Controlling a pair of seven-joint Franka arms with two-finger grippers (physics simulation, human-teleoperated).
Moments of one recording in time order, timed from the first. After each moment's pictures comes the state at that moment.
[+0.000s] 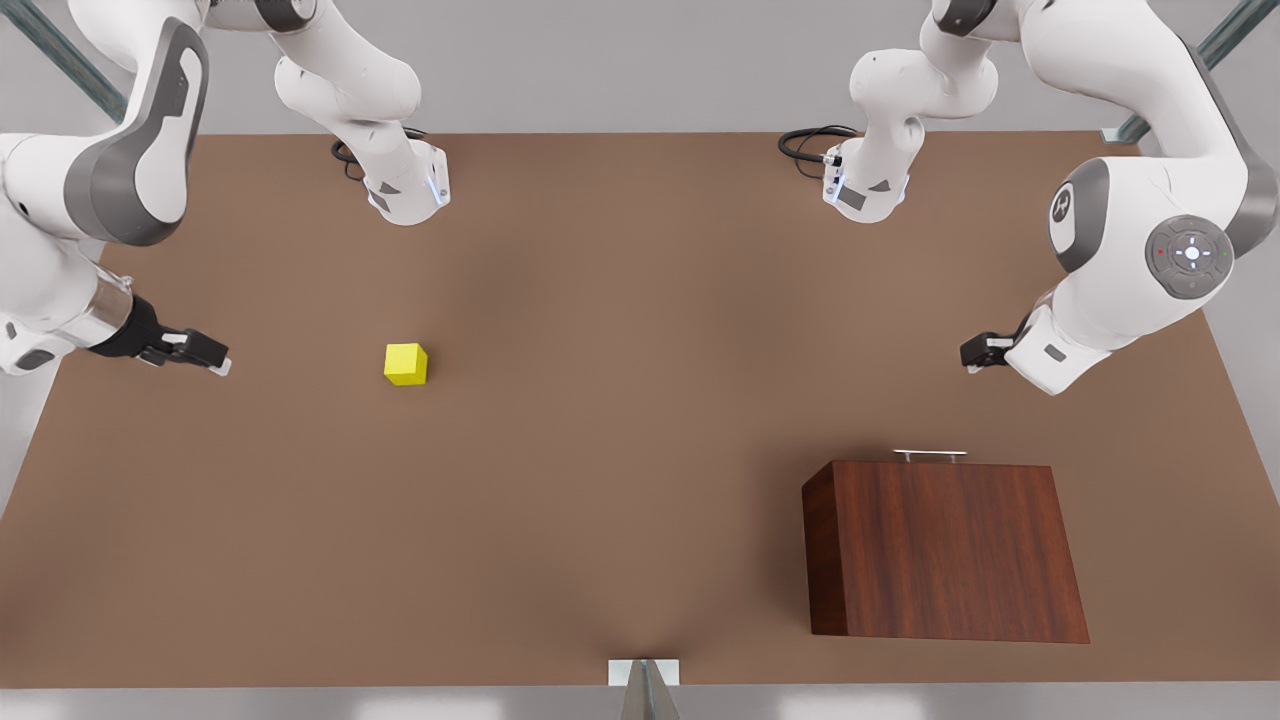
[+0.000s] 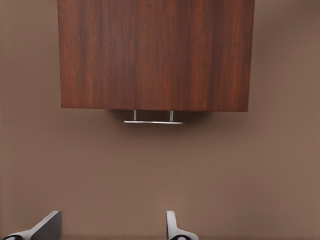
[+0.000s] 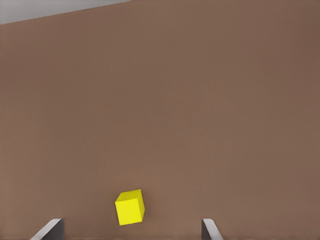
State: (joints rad) left arm -0.11 0.22 0.03 -1.40 0.07 1.51 -0.07; right arm -0.09 0.16 -0.01 -1.43 0.04 1.56 0.05
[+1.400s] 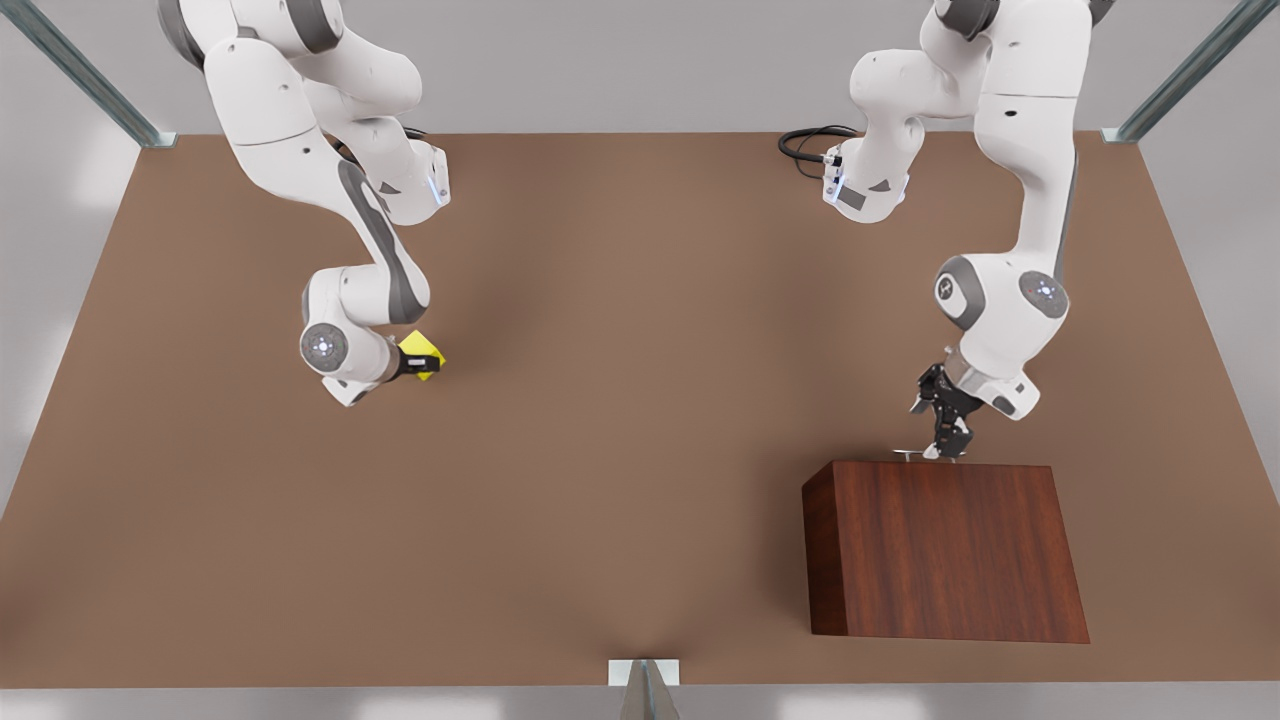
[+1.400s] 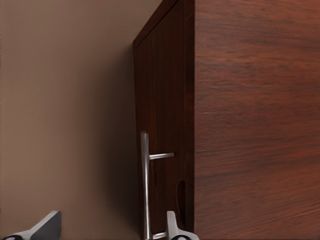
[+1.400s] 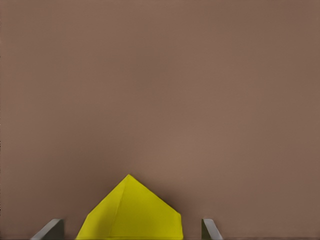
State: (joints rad) left arm -0.10 0.20 0.04 -2.22 -0.33 2.72 -1.29; right arm 0.10 0.28 0.05 -2.31 0.06 2.31 0.08
